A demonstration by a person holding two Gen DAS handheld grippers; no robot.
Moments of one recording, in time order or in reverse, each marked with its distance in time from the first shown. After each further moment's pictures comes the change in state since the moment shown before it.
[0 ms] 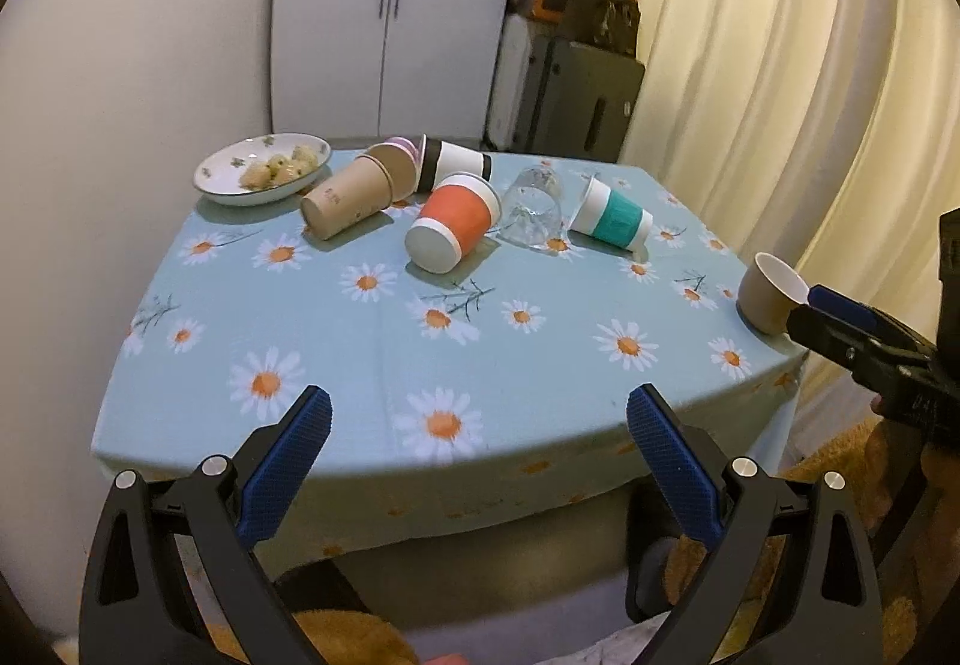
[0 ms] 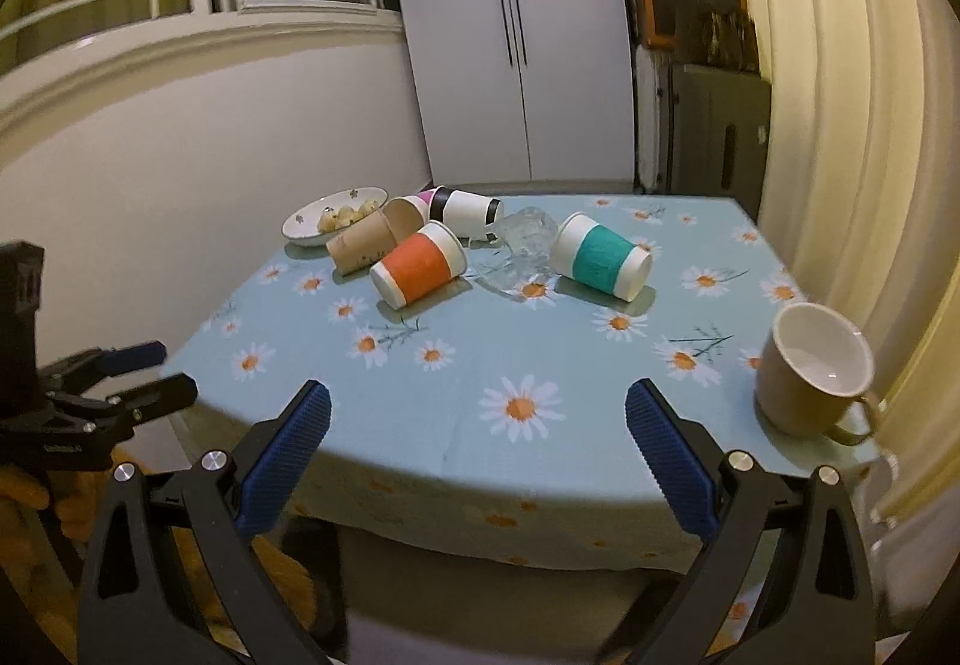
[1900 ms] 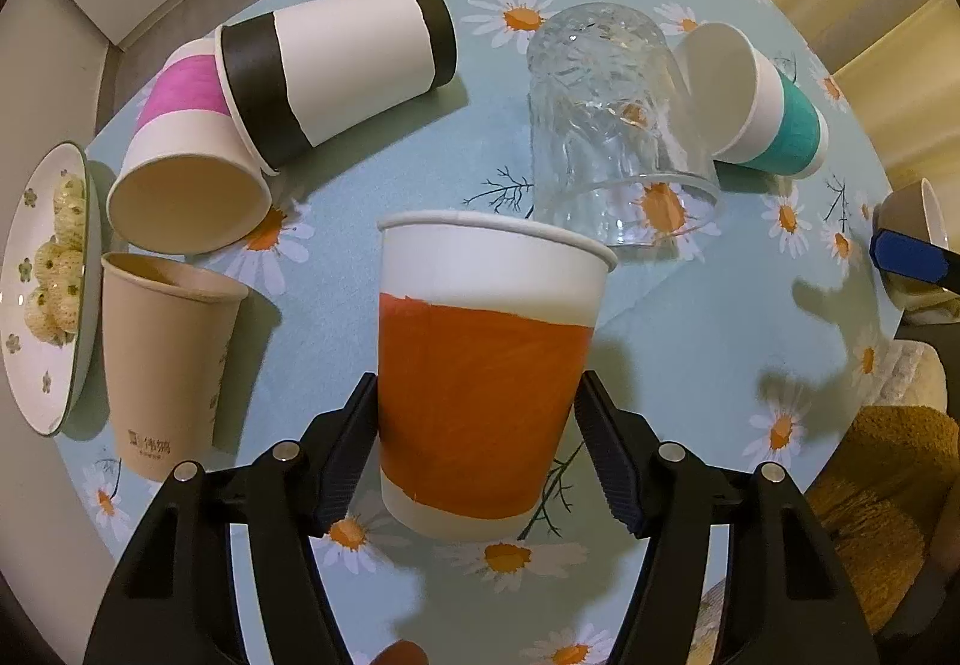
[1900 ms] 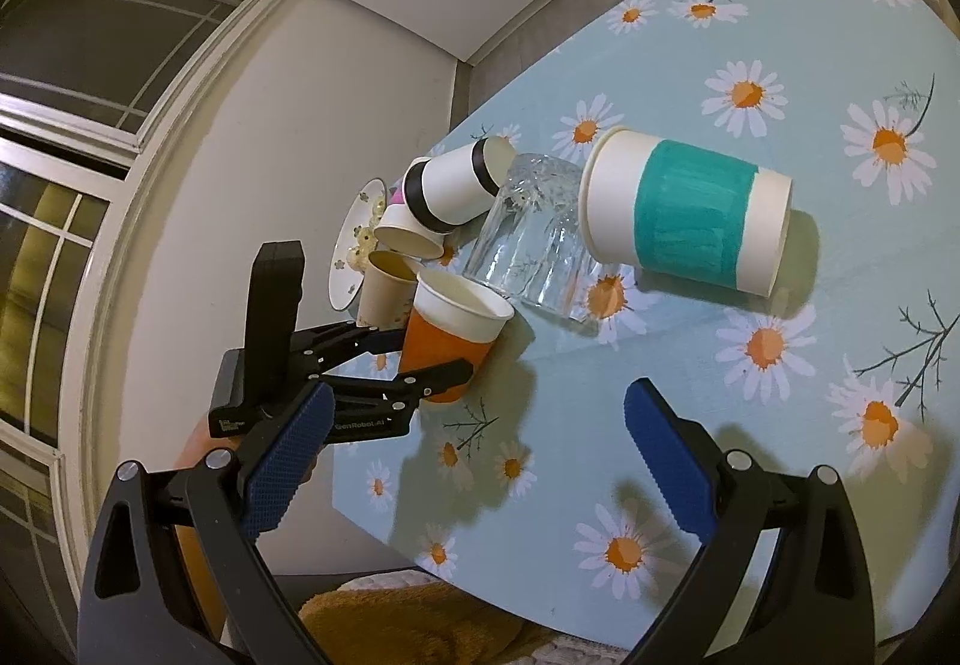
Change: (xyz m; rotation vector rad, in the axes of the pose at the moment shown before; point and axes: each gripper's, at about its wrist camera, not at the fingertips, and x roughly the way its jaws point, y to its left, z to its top) left arm 0.286 0.006 0.155 0.309 0.732 -0.046; right arm 0.173 -0.123 0.106 0.582 0.415 0.419
